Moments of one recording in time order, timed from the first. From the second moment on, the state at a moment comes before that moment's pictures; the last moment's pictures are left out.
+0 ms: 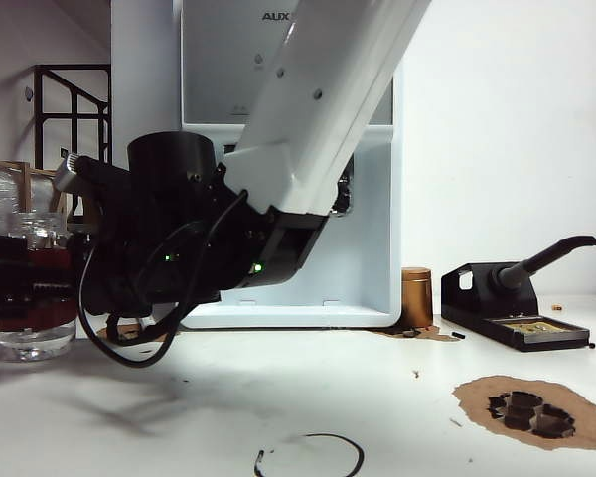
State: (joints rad) left arm -0.25 0.71 1.01 -0.94 0.15 0.20; right arm 0.89 2.44 1.48 0.79 -0.20 0.09
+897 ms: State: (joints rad) left arm -0.25 0.71 1.01 -0.94 0.15 0.20; right arm 0.89 2.44 1.49 0.80 -0.24 0.07
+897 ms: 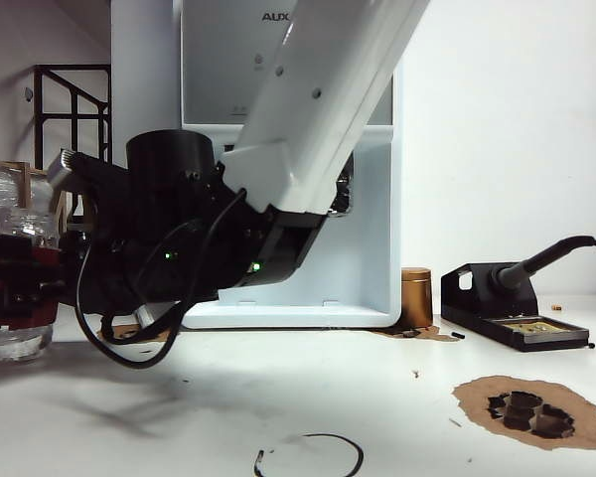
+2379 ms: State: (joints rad) left arm -0.25 0.69 1.01 -0.94 0.14 0.21; right arm 0.85 2.21 1.17 0.83 -0.17 0.02
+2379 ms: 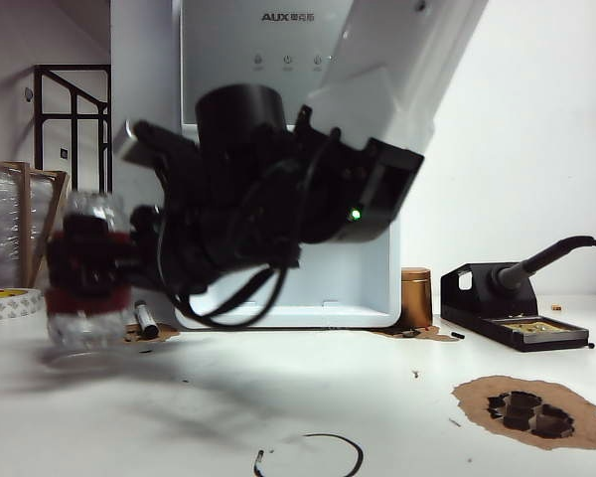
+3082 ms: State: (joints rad) left arm -0.25 0.69 1.01 -0.94 0.14 0.21; right arm 0.84 2.09 1.00 0.85 0.15 -0.02
